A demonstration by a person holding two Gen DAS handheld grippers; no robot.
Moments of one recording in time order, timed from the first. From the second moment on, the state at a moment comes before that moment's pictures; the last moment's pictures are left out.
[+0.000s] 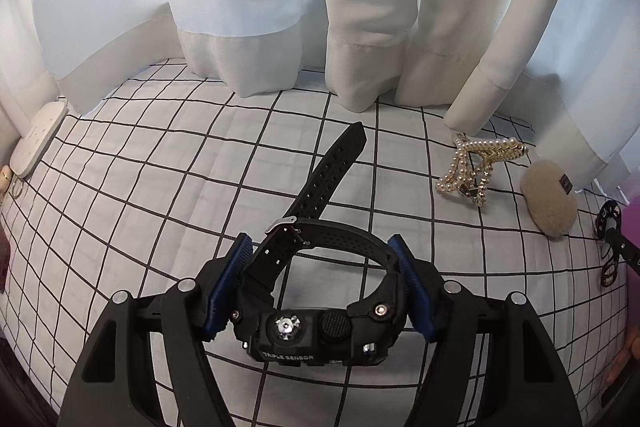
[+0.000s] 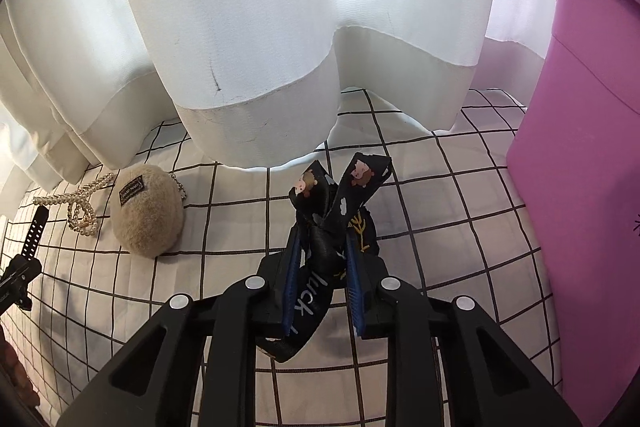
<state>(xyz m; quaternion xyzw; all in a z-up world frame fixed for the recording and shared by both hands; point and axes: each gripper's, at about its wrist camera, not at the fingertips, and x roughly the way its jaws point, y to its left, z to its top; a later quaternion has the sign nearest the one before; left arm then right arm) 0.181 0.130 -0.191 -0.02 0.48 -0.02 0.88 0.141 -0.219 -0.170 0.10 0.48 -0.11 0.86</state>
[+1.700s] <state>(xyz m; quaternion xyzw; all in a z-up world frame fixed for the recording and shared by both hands) 0.042 -0.258 0.022 0.07 0.33 -0.37 0.86 -0.080 -0.422 0.050 0.14 0.32 -0.24 0.91</state>
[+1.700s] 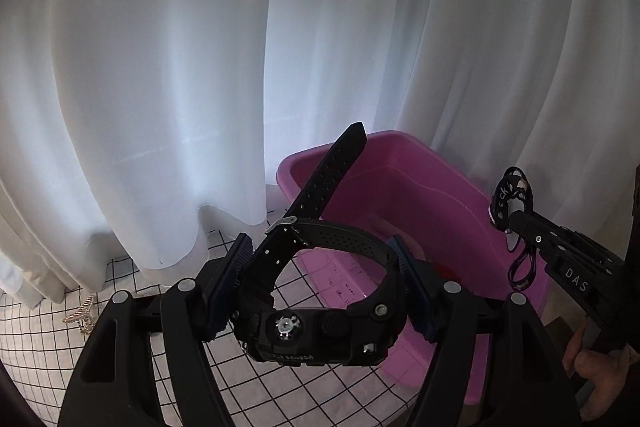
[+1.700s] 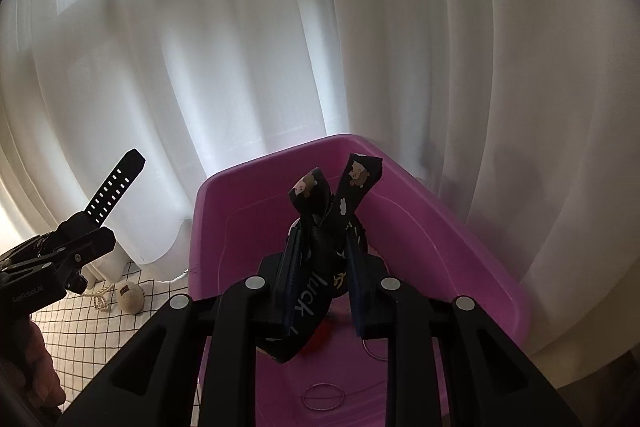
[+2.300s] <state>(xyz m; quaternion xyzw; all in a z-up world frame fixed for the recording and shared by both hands) 0.053 -0.387 -0.020 0.13 0.41 -0.36 0.83 -0.069 -0.463 0.010 0.17 0.36 -0.22 0.89</state>
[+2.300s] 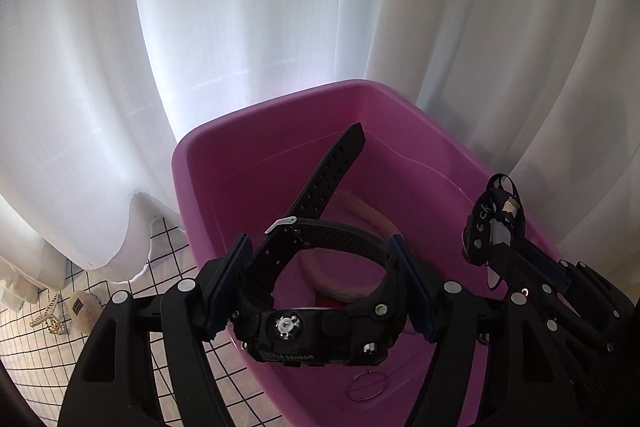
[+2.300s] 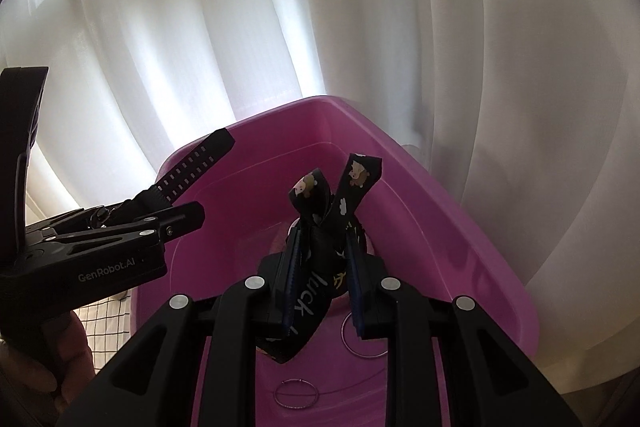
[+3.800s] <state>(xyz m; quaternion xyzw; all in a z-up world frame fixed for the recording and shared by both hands) 0.081 -0.243 0.038 0.07 0.35 -0.26 0.90 -0.037 -0.379 0.042 0.14 0.36 -0.18 0.91</state>
